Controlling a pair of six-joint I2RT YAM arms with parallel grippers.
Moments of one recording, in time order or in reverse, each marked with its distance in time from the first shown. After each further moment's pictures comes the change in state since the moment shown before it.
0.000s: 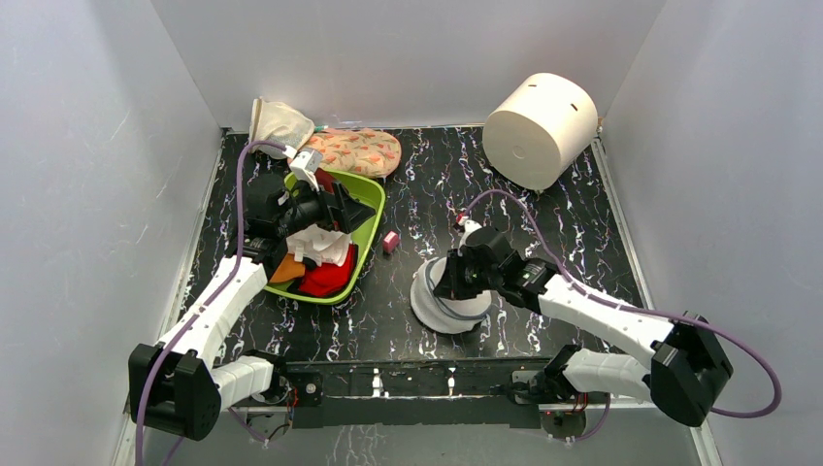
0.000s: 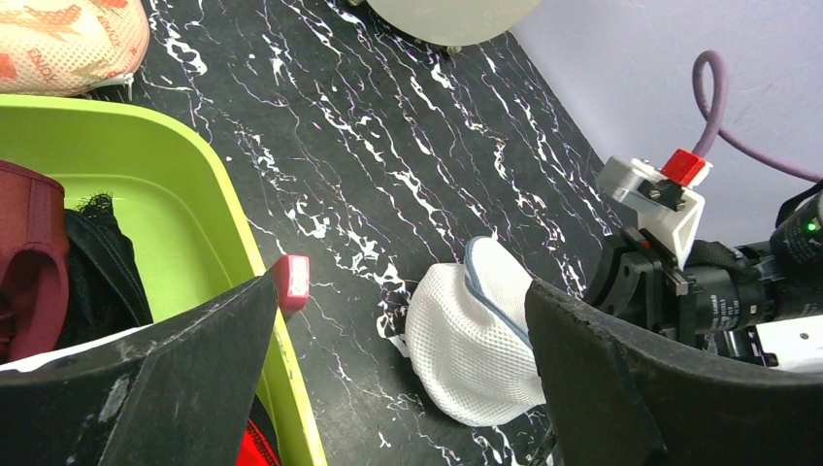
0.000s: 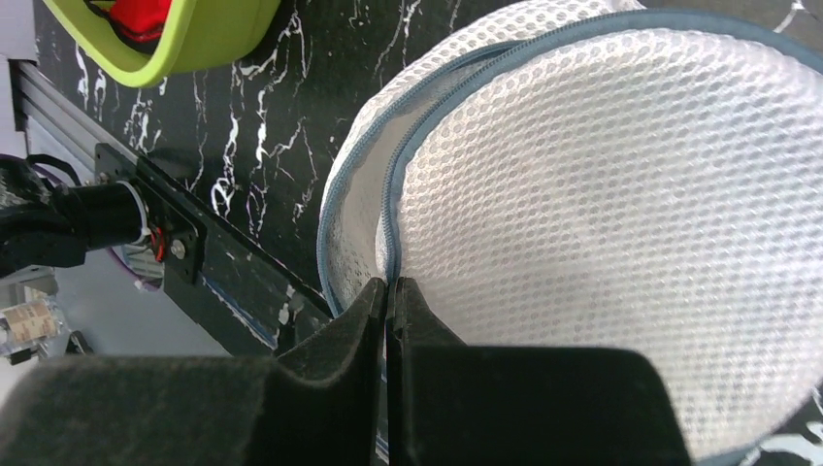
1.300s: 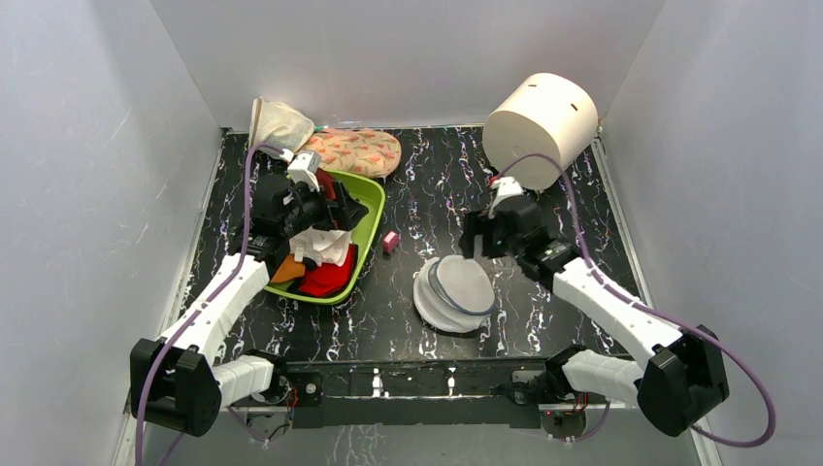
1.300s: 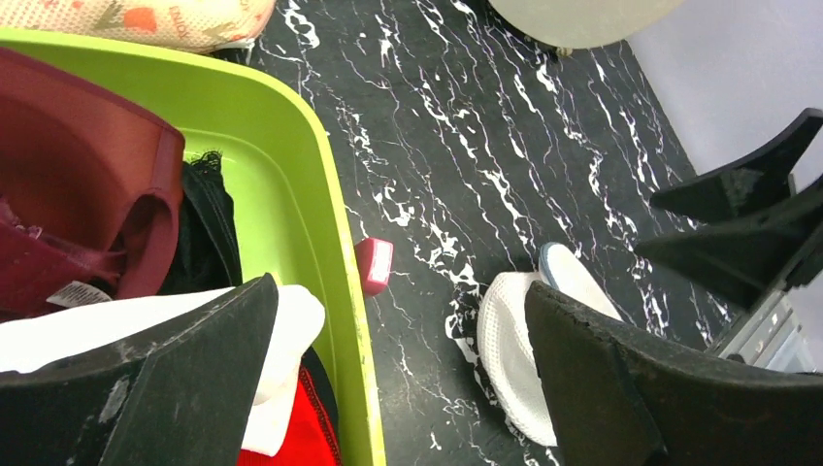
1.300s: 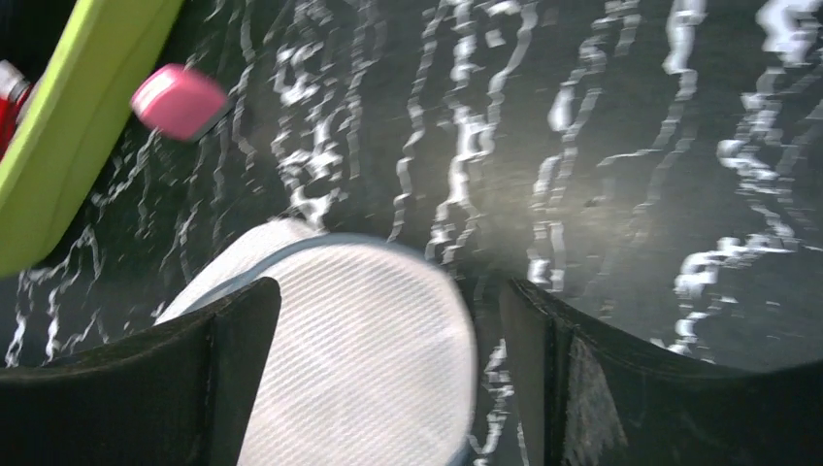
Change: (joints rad) left arm -0.010 0.019 -0.001 -0.068 -0.188 0.054; right arm -0.200 0.011 0.093 0.016 0.263 -0.331
